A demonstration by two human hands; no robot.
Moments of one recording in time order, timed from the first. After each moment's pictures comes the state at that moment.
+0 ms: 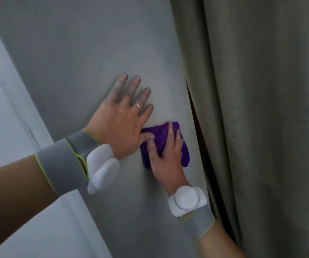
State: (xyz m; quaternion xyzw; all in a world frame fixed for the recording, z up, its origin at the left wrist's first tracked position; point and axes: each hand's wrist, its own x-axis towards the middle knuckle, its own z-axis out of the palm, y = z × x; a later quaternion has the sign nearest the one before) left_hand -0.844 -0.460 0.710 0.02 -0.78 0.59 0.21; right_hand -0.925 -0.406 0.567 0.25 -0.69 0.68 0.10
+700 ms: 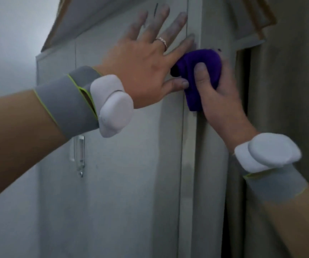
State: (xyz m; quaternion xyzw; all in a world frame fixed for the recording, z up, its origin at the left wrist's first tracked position) left_hand -0.712 -0.609 0.865 -0.06 -0.76 0.38 0.52; right_hand -0.808 -0.463 0.815 0.38 -0.60 0.57 0.42
